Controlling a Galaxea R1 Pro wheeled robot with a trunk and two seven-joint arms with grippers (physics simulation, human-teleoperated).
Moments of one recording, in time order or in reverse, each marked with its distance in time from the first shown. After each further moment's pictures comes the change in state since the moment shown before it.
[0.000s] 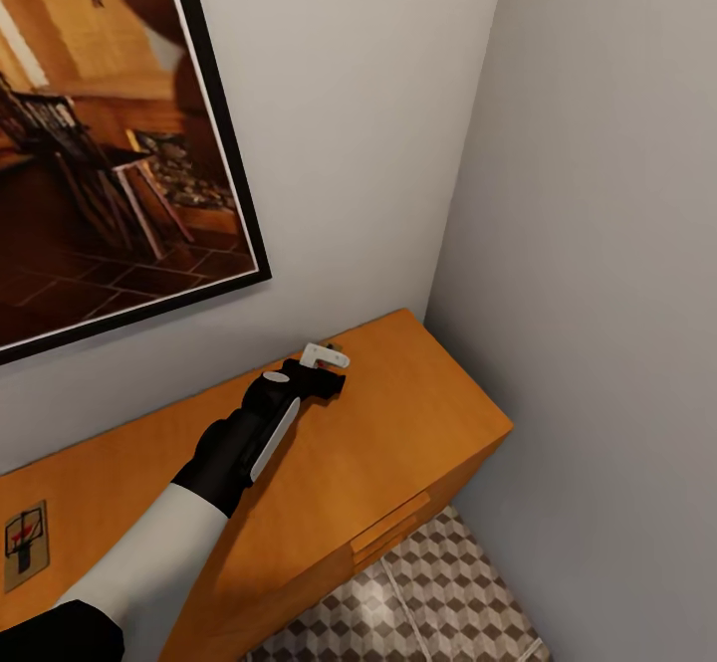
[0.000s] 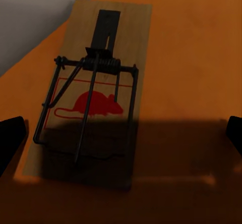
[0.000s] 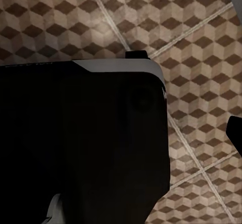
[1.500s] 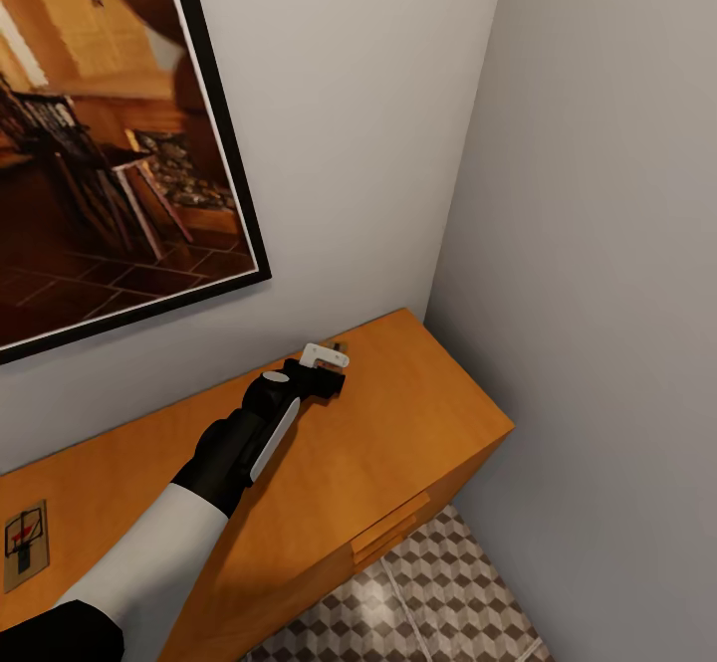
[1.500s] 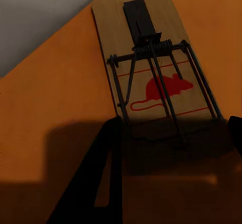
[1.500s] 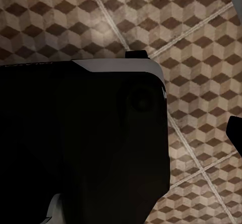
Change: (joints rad) left arm 0.000 0.000 0.001 -0.001 -0.004 0.000 0.002; right arm 0.000 0.000 0.000 0.000 0.000 0.000 0.000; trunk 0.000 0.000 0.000
